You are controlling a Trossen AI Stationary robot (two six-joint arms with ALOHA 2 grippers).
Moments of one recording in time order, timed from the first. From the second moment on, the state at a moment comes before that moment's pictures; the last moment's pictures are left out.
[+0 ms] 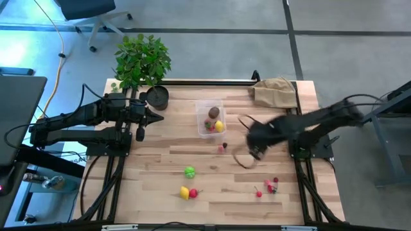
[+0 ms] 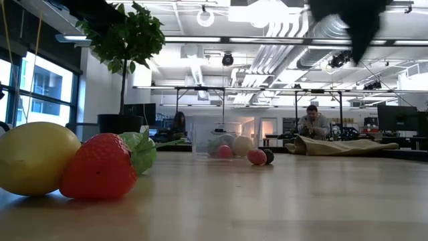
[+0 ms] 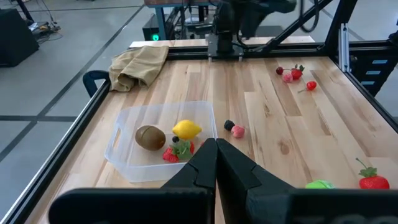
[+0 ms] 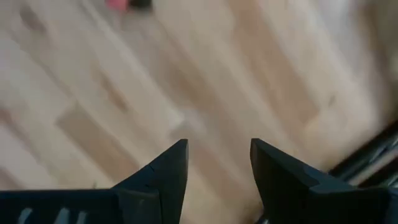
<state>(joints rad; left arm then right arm) 0.35 0.58 0.69 -0.47 0.14 0.13 0.25 1.40 1.27 -1.38 0.17 0.91</state>
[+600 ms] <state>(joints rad) 0.35 0.58 0.69 -0.47 0.14 0.13 0.75 1.14 0.78 -0.93 0.02 1.66</state>
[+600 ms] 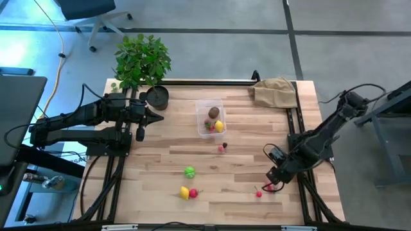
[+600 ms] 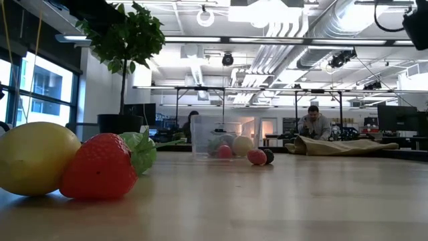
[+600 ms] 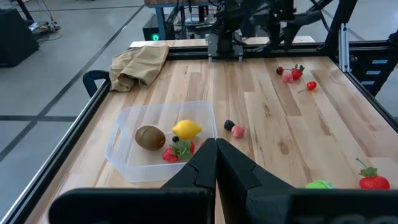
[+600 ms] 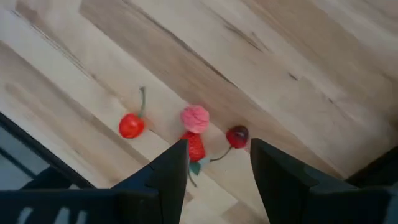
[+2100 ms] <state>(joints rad) 0.35 0.58 0.69 -0.47 0.14 0.13 0.79 1.53 0.75 -0.60 -0.01 1.66</state>
